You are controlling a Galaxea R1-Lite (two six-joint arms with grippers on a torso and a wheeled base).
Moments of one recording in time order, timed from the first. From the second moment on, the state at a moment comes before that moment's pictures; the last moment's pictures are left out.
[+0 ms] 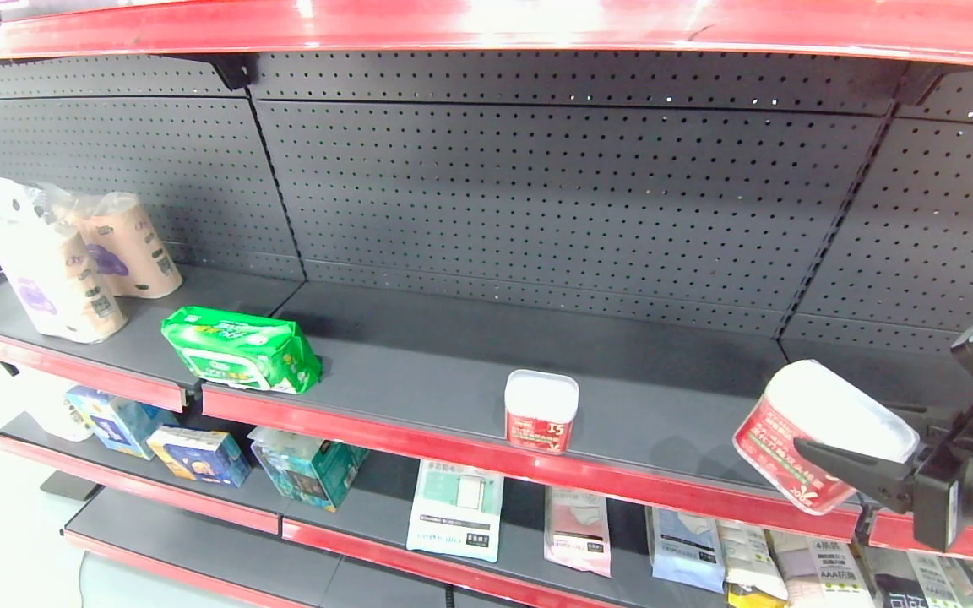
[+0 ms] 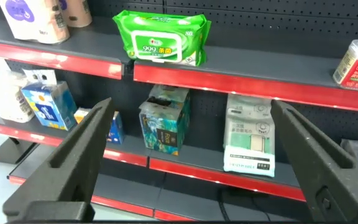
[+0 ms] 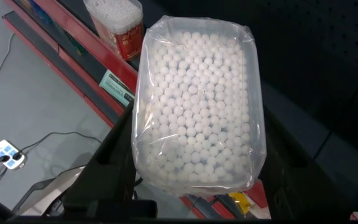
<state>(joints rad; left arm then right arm) 0.00 0.00 0.00 0.00 0.01 -0.01 0.22 1.12 -0.45 -0.26 0.20 -0.23</state>
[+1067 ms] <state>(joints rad) 0.00 0.00 0.00 0.00 0.01 0.00 0.23 1.58 -0.63 -0.62 0.38 -0.25</state>
